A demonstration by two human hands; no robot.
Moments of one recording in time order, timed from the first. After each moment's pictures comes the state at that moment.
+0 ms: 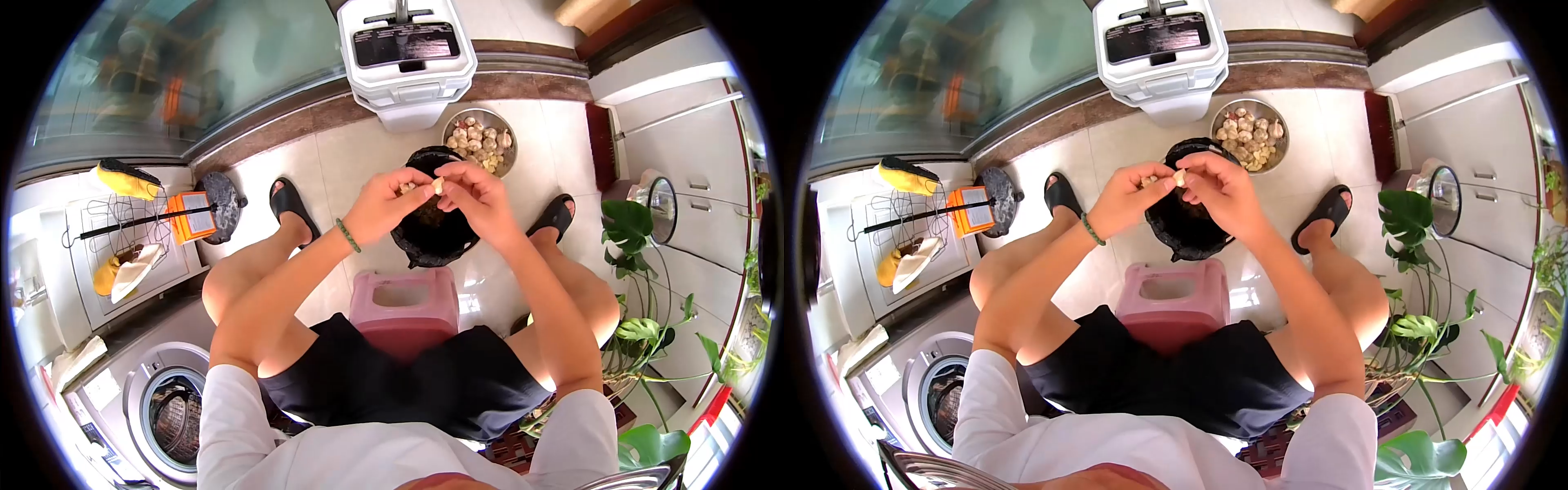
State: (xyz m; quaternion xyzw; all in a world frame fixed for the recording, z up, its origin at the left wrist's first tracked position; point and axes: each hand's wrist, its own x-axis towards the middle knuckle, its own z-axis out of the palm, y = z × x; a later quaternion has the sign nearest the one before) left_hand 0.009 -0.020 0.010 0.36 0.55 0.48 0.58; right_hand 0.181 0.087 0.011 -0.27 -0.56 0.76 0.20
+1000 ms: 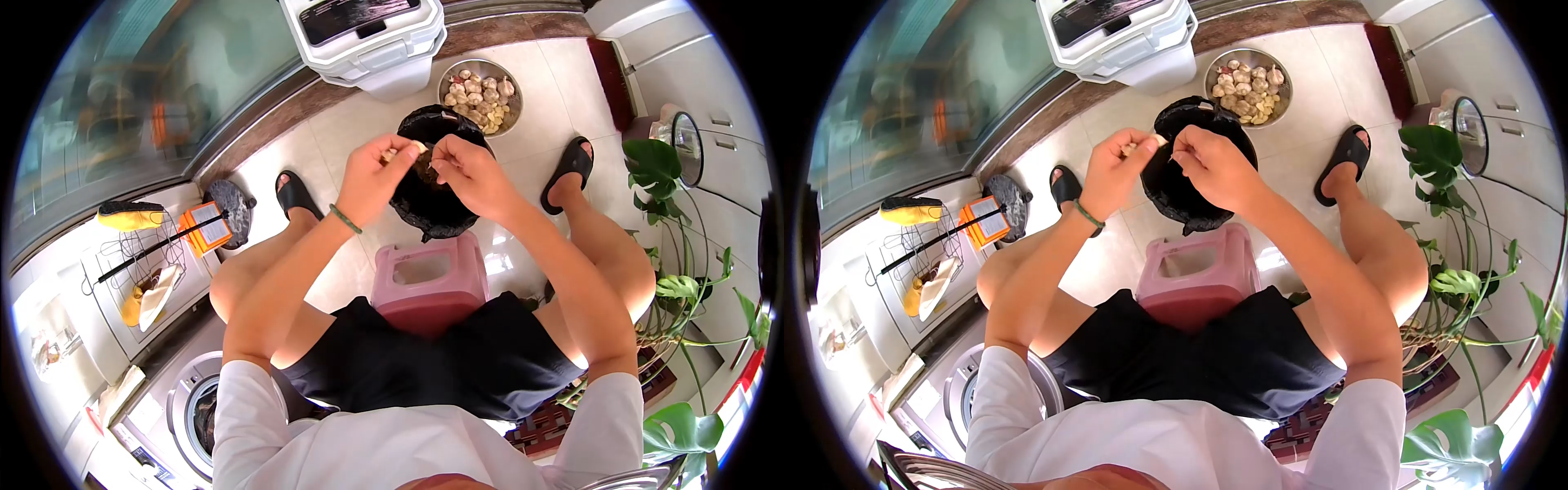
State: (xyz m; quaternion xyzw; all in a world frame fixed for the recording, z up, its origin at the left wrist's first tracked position) left_hand 0.015 -0.009 -0.010 0.37 0.65 0.46 0.48; right_hand 0.190 0.078 -0.022 -0.32 -0.68 0.65 0.16
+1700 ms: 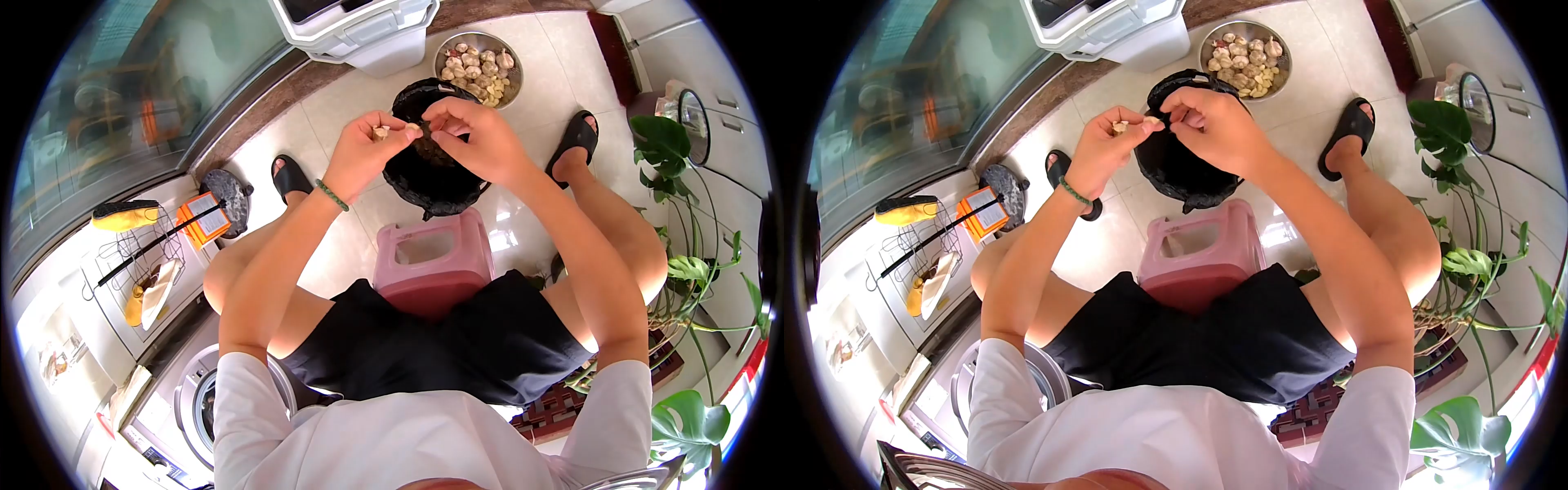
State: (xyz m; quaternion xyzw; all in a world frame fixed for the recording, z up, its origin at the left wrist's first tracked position) left_hand 0.006 -0.007 -0.011 0.29 0.61 0.43 0.60; right_hand 0.193 0.091 -0.028 -0.28 -0.71 0.61 0.21
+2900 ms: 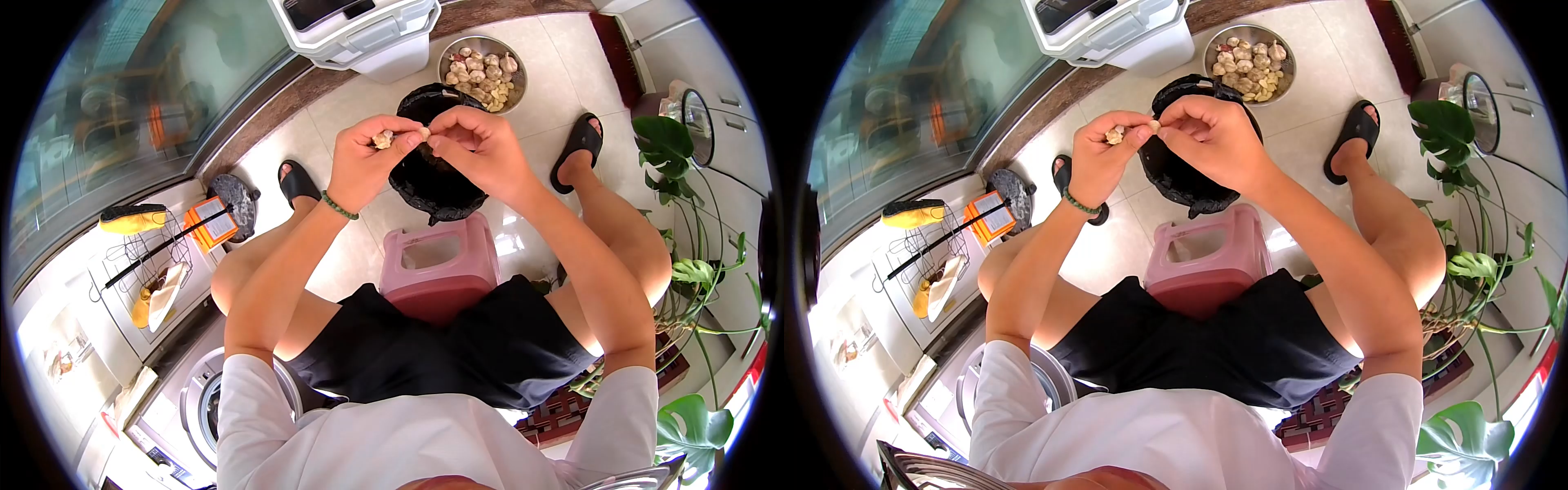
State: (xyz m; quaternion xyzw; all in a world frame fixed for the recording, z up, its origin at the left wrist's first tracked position) left_hand 0.010 -0.009 -0.003 0.37 0.55 0.53 0.53; right_hand 0.189 0.076 -0.006 -0.29 -0.57 0.73 0.25
